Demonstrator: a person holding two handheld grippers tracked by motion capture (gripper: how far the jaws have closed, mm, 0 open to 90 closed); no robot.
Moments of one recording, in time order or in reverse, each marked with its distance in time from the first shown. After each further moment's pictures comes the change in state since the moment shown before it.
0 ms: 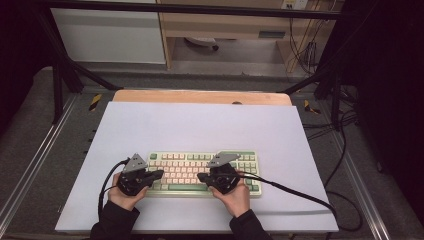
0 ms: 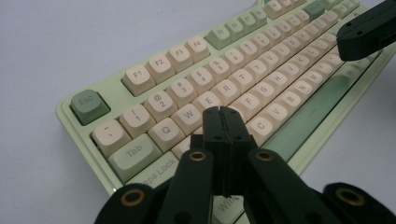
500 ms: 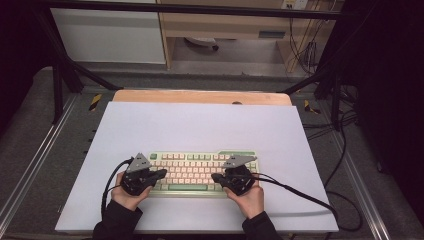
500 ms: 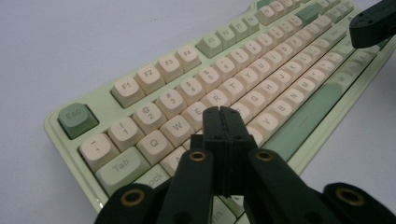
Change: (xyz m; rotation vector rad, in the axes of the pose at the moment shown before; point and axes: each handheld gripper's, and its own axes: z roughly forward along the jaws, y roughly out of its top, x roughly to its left) left arm -0.009 0.008 0.005 0.001 -0.001 0.018; right arm -0.018 -0.020 -0.027 0.006 -0.046 0.032
